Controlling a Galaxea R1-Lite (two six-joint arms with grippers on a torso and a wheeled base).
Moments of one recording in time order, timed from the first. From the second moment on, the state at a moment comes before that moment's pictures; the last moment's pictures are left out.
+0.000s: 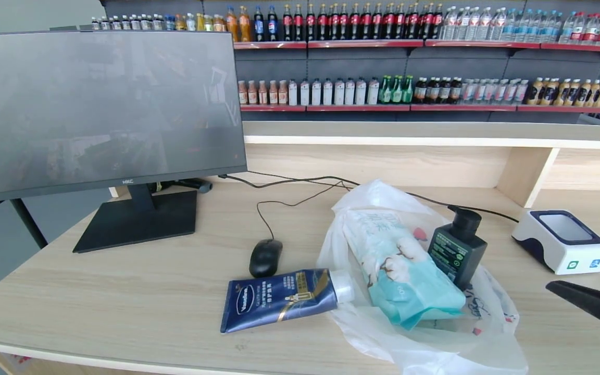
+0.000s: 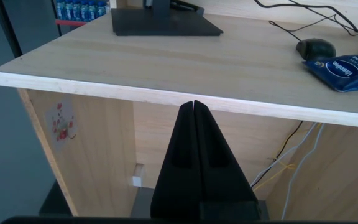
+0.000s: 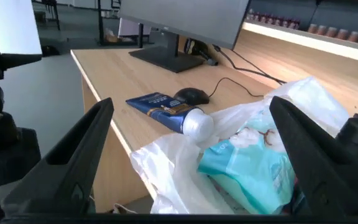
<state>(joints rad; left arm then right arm) 0.00 0.00 0.00 0.00 0.00 0.00 0.48 0.88 0.00 -1.01 0.43 -0.06</state>
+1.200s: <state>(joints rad) 0.00 0.00 0.00 0.00 0.00 0.00 0.29 0.01 0.00 0.00 0.00 -0.06</state>
